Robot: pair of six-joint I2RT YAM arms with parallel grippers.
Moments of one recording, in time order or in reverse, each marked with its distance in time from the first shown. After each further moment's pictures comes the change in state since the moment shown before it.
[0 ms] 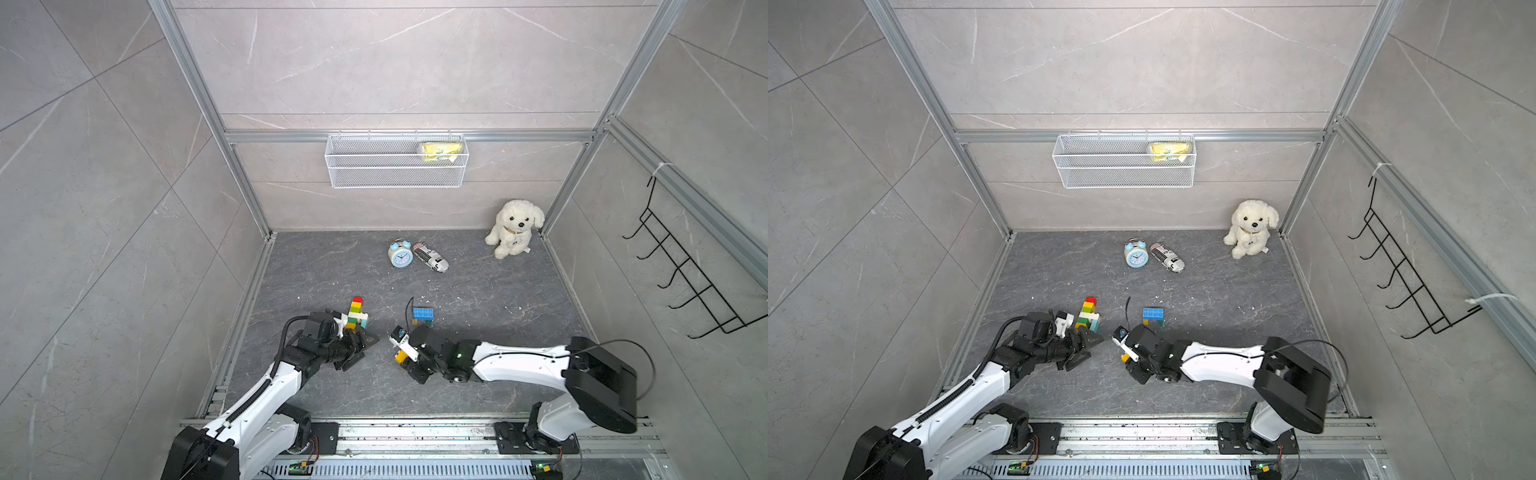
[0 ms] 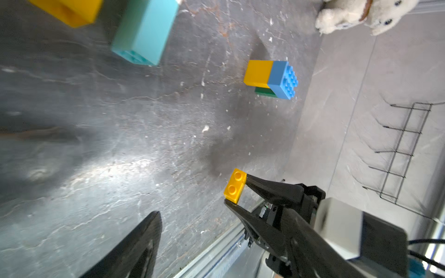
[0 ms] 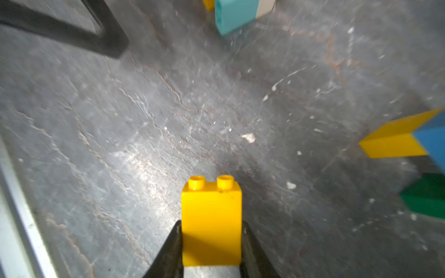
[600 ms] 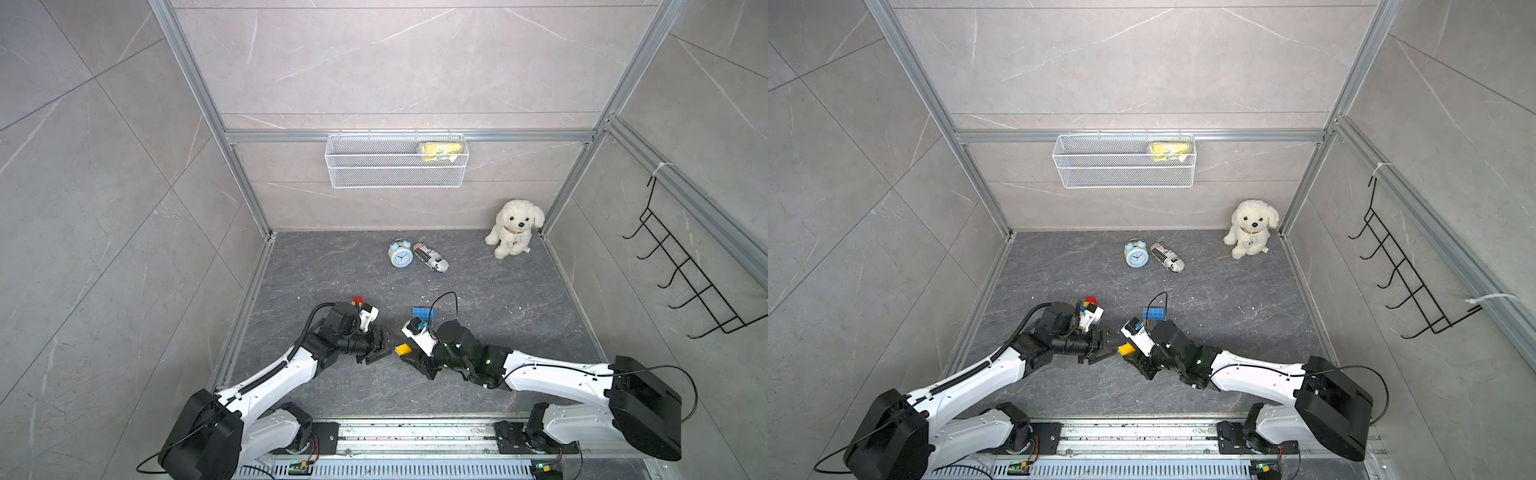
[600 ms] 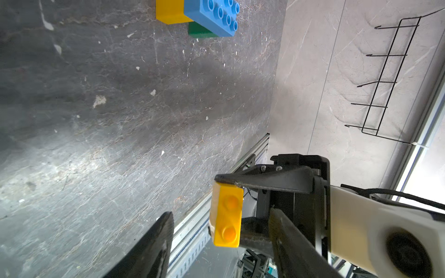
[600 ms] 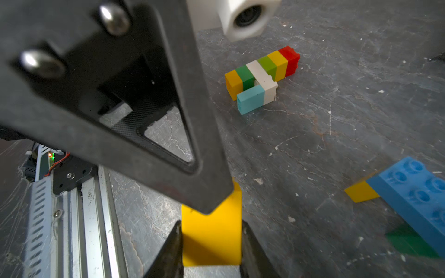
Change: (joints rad) left arm -0.220 0.177 0.142 0.104 0.074 -0.027; right arm -0.061 -0.175 -0.145 0.238 -0.179 0.000
